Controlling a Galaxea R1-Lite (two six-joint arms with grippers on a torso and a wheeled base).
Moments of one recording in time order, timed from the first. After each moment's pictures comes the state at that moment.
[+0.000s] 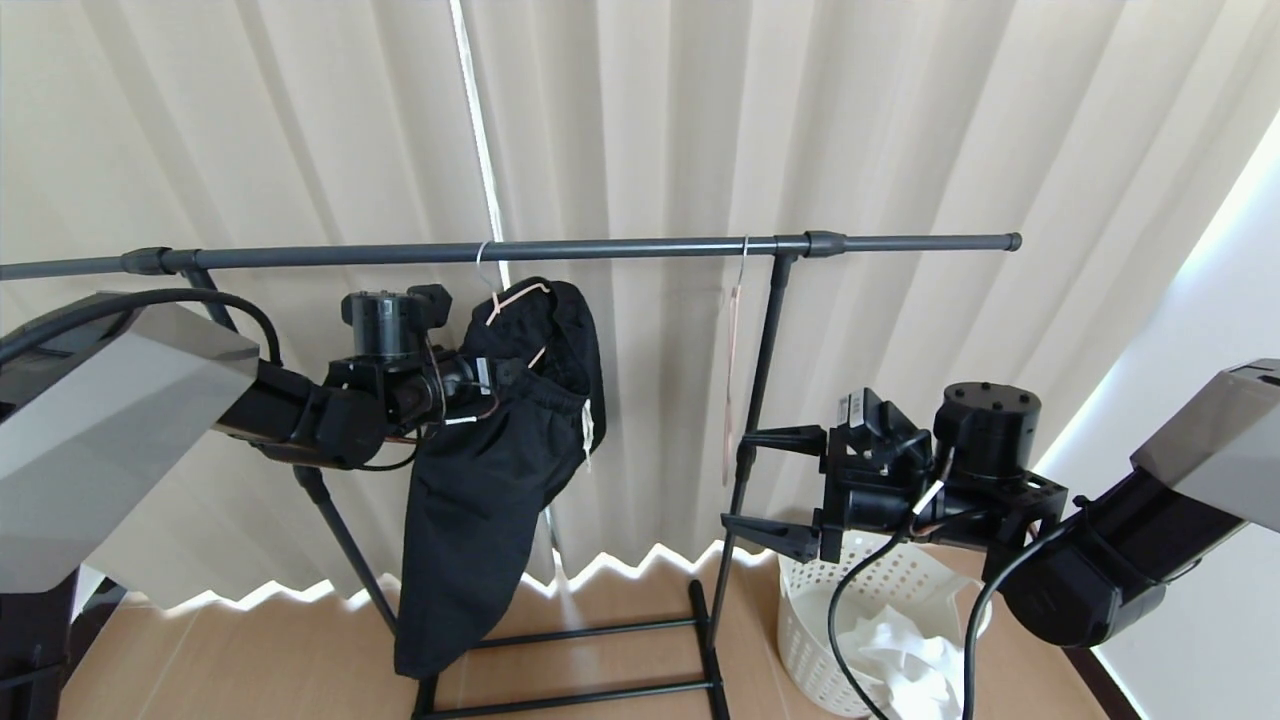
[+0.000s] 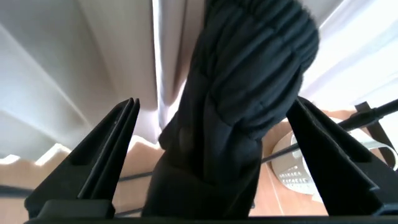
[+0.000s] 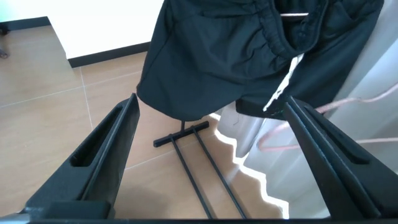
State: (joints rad) left arm -0.17 2.23 -1.34 -0.55 0.00 -0.12; right arm 0.35 2.09 -0.71 -1.16 0.83 -0.25
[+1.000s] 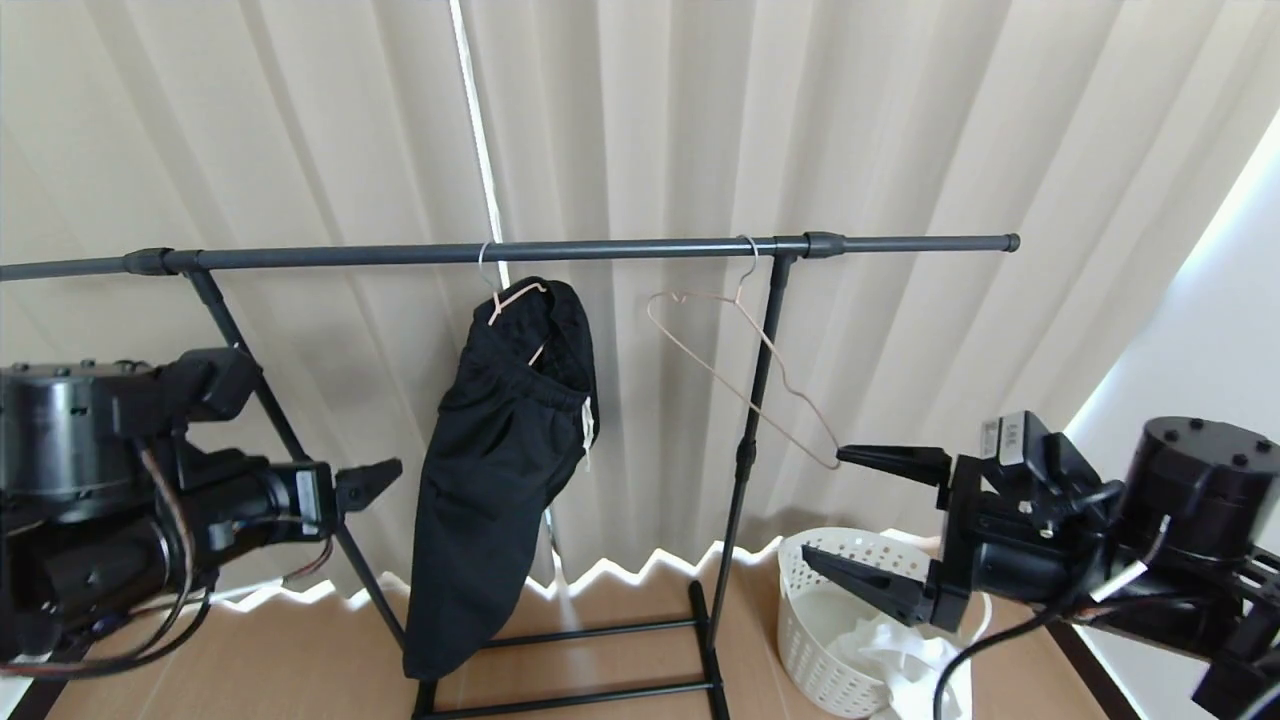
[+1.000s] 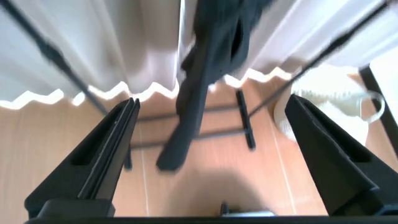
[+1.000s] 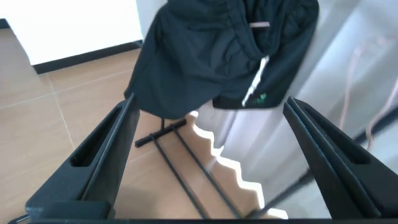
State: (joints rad) left arm -0.17 1.44 -0.51 -0.46 0.03 -0.11; right arm 0.36 1.70 -0.31 -1.19 0.61 -0.25
